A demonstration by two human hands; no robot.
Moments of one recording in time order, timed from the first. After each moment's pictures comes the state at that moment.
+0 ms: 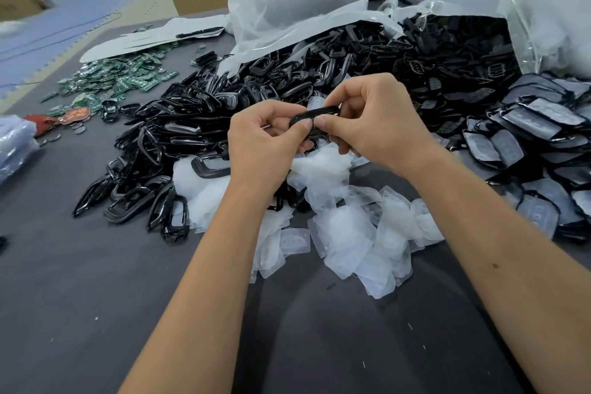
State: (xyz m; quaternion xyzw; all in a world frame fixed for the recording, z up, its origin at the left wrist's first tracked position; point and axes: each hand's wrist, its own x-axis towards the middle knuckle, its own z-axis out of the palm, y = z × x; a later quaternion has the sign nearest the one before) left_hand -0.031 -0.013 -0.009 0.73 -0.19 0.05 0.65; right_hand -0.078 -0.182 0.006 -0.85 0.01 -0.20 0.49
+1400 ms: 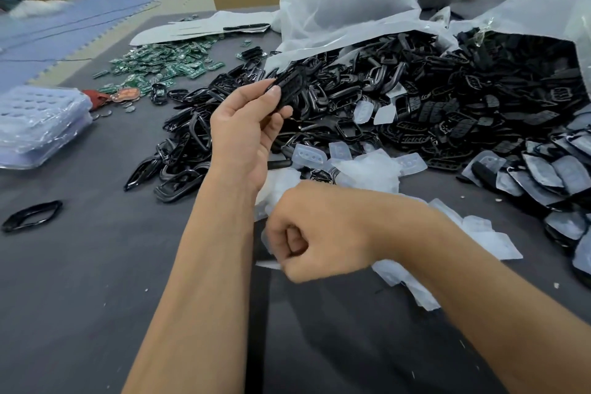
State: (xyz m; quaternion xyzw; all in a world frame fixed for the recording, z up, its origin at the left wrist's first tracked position) left_hand -0.005 0.051 0.013 0.49 -0.01 -0.02 0.87; right_hand -0.114 -0.060 0.026 -0.91 -0.29 0.18 0.25
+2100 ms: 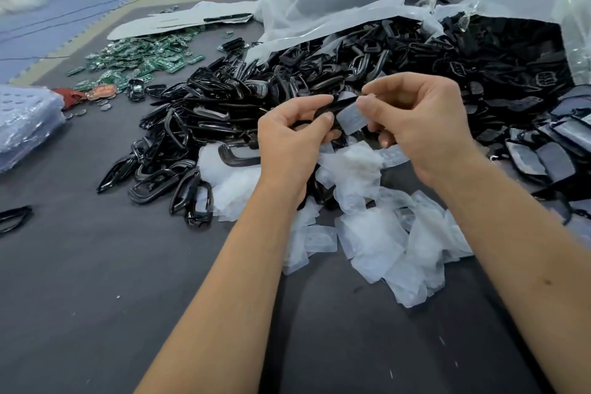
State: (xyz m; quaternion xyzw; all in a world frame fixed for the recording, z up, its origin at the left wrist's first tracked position) left_hand -0.026 -0.017 -0.022 0.64 -0.11 0.01 0.76; right_hand -0.074 -0.174 -0.002 -0.72 0.05 -0.23 0.66
